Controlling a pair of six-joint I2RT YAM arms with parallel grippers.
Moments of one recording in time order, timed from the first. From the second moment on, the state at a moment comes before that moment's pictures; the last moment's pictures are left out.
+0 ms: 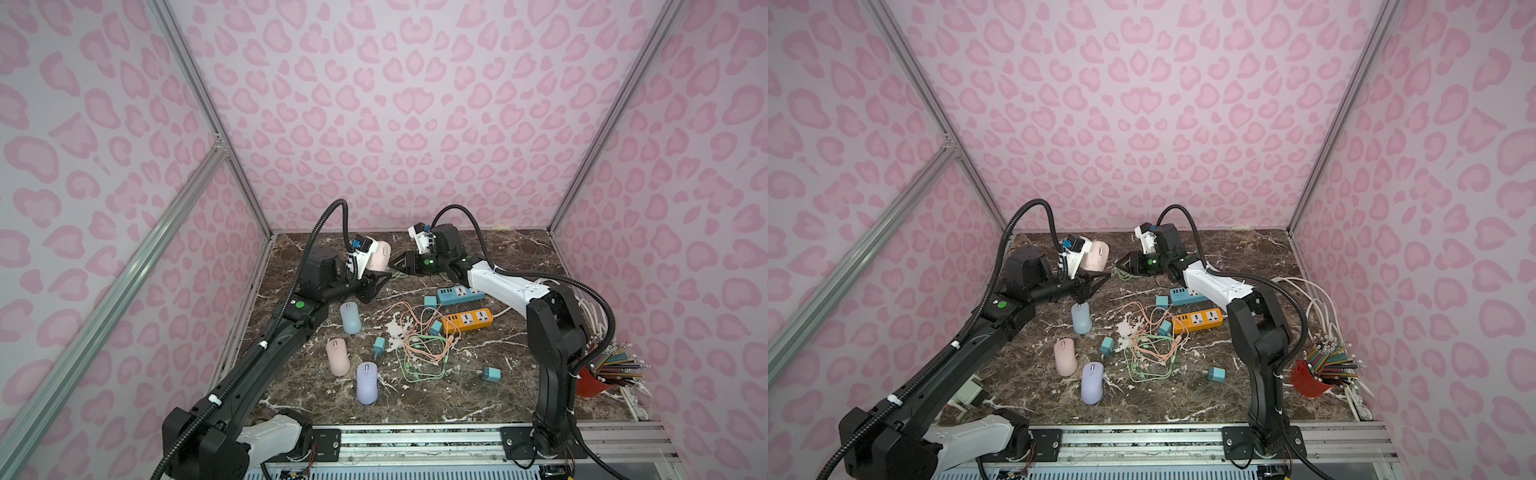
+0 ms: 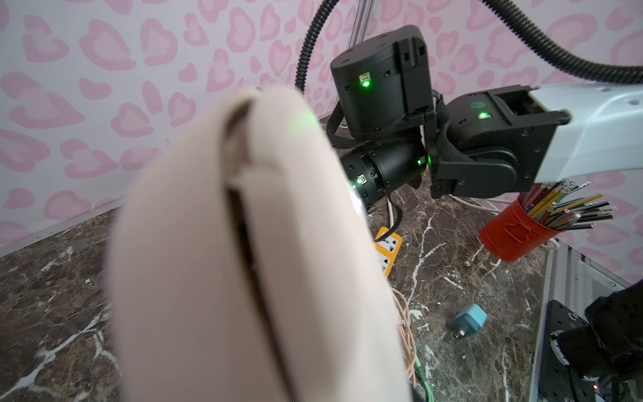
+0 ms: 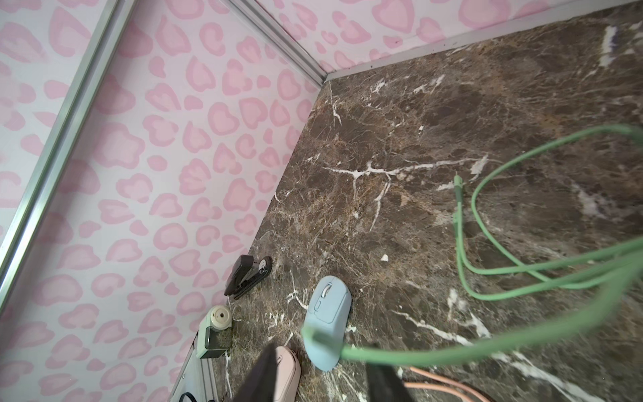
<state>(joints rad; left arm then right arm) -0.41 1.19 1.06 -0.27 0.46 0.00 0.53 1.95 1.51 -0.12 -0.62 0.57</state>
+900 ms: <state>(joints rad) -0.13 1.72 1.29 -0.39 0.53 -0.33 0.34 1.39 0.75 0.01 -0.53 0.51</state>
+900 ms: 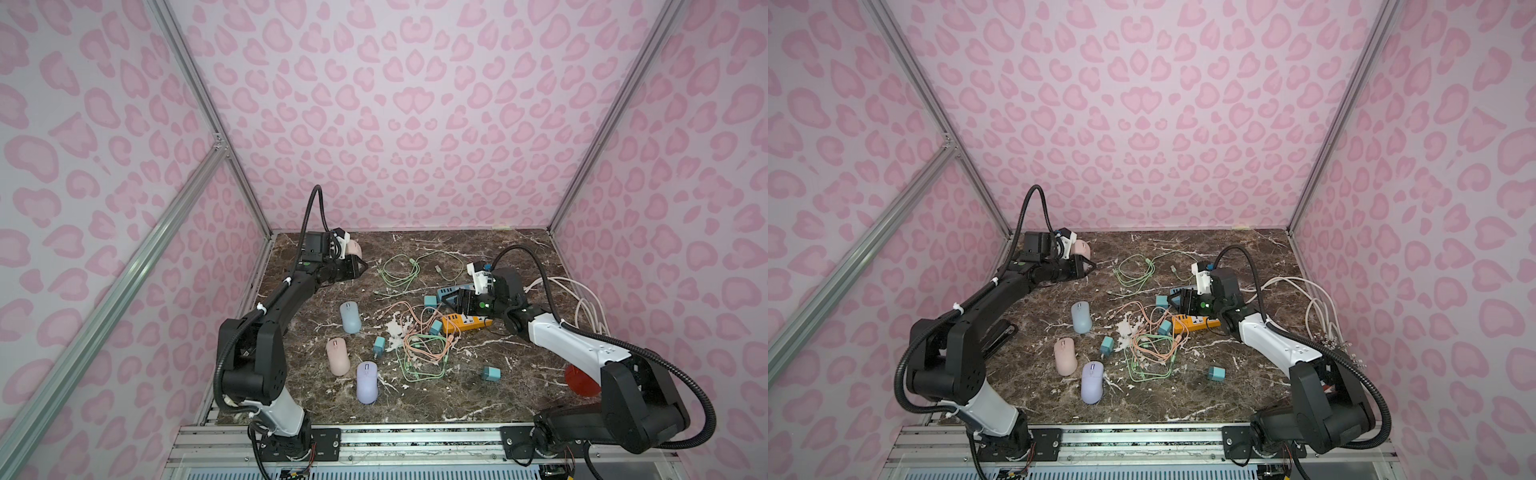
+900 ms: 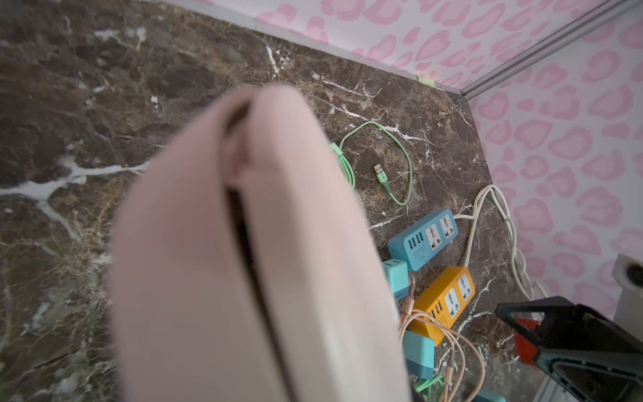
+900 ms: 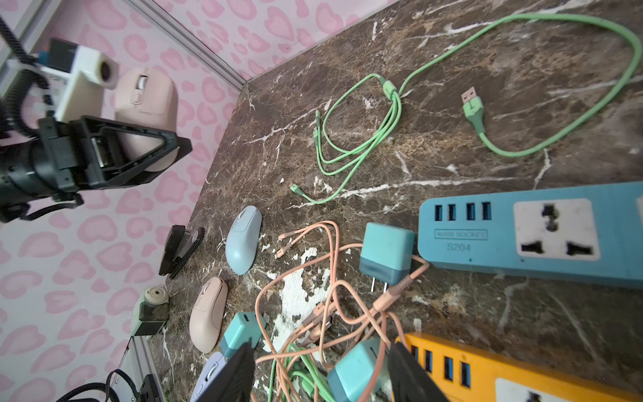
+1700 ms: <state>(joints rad) 0.05 2.01 1.36 -0.45 0.65 -0.47 0.34 1.37 0.68 0.10 -0.58 0.56</state>
